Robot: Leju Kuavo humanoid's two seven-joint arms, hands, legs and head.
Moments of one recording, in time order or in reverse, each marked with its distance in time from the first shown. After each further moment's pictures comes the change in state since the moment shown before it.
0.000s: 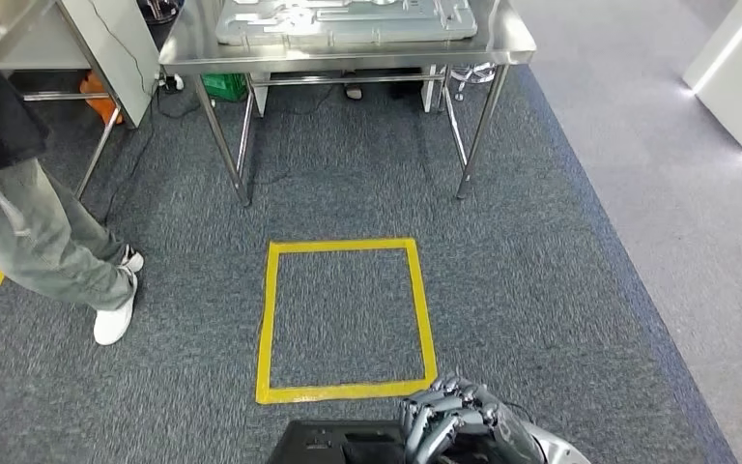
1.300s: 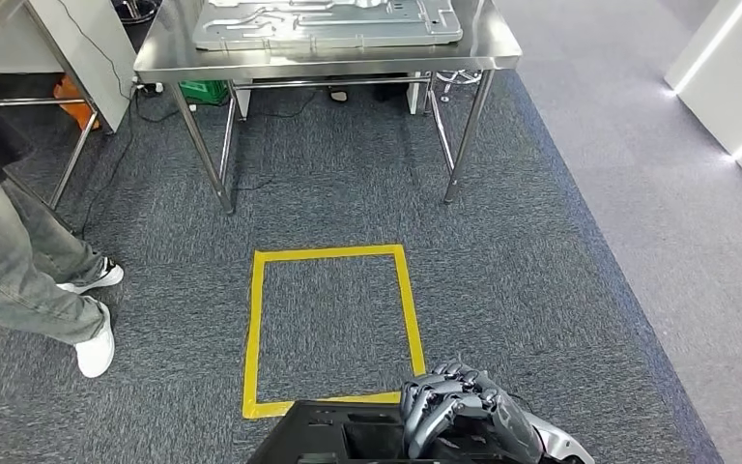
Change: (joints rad) left arm -0.001 -0.002 0.013 0.000 -0.012 -0.016 -0.027; right arm -0.028 0.001 -0.001 0.007 -0.002 -0.041 0.022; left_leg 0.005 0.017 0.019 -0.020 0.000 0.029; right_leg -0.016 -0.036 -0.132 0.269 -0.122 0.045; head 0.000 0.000
